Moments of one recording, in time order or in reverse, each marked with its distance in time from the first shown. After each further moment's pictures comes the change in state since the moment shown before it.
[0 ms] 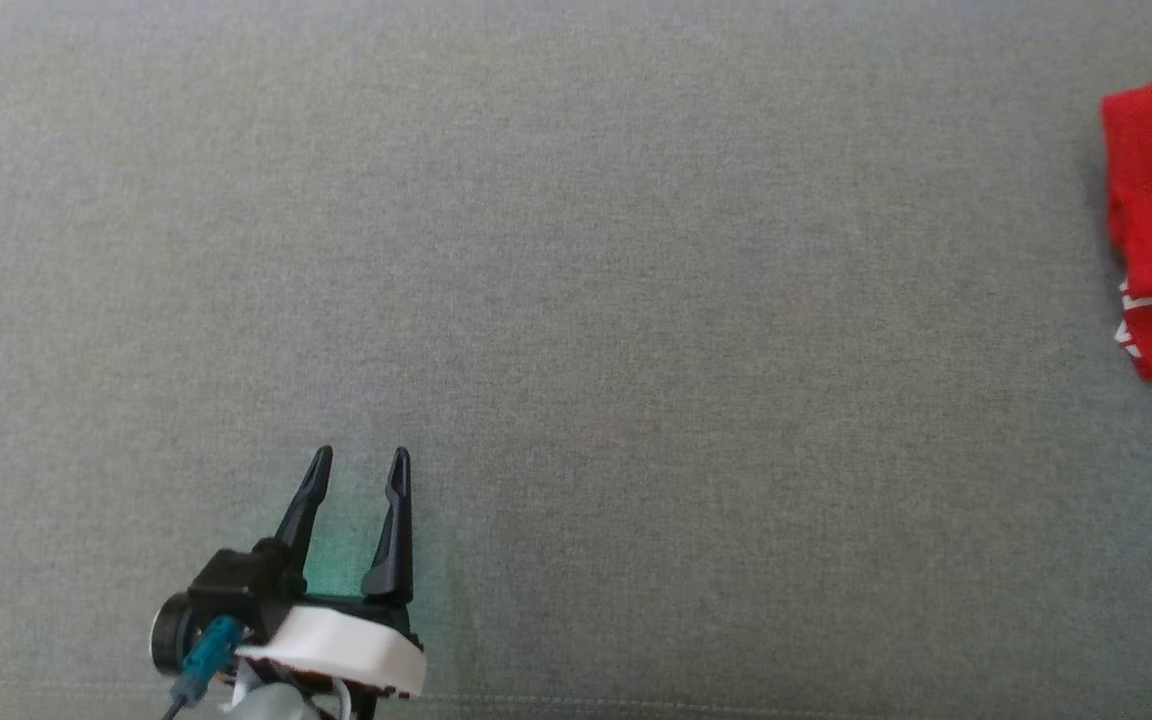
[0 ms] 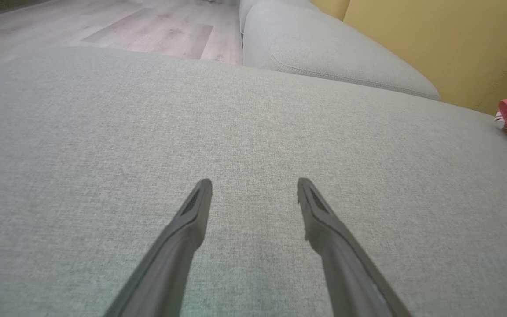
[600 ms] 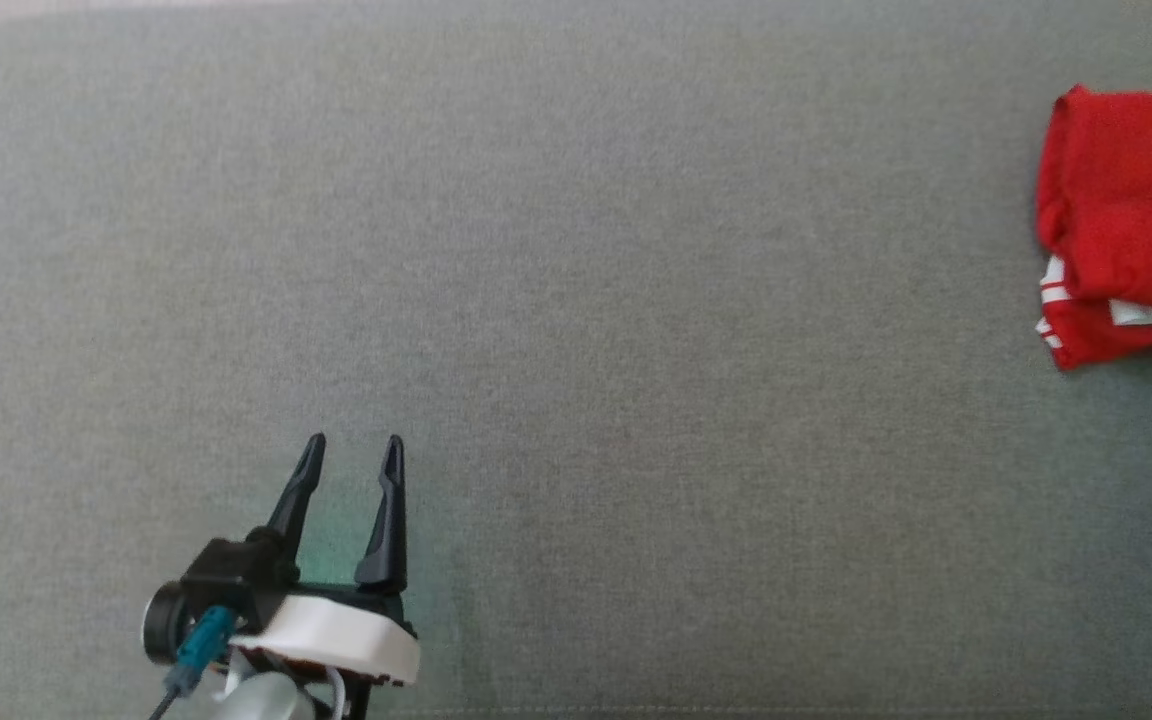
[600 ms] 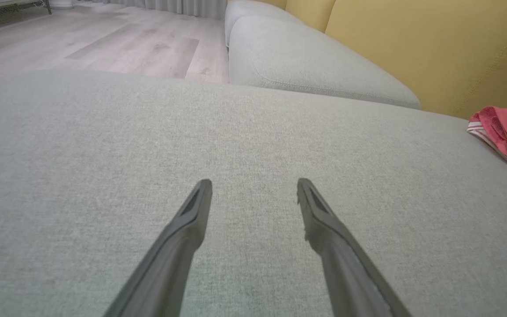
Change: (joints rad) left arm -0.021 0.009 0.002 -0.005 0.005 0.009 0.002; right arm -0.005 0.127 0.024 0.026 -0.082 0.000 -0.172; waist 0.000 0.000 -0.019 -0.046
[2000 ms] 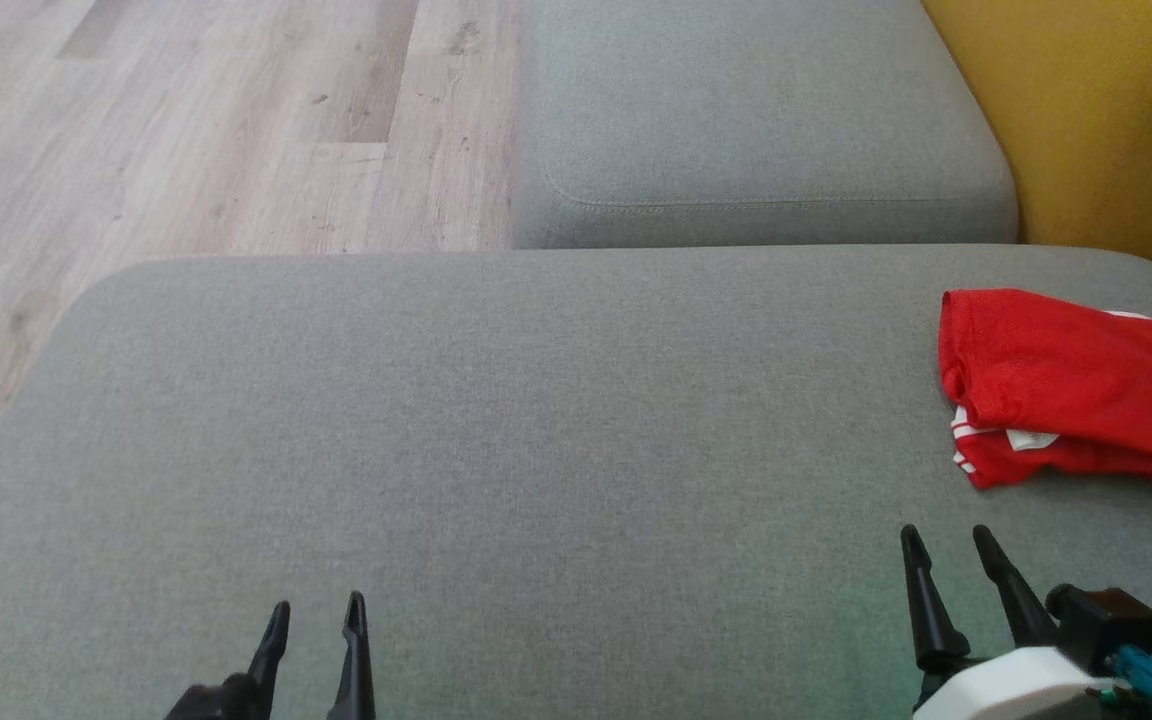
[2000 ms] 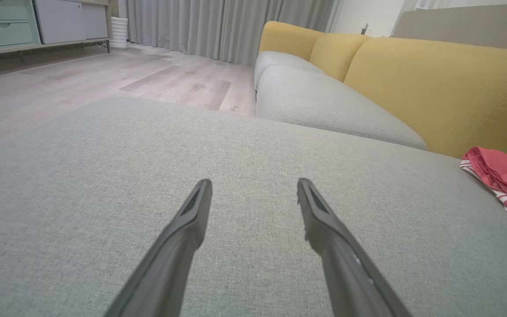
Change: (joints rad) left arm 0.232 -0.010 0.051 0.044 -0.048 0.026 -0.018; right arm 0.807 0.328 0.280 -0.351 0.366 0.000 -0.239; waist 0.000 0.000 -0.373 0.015
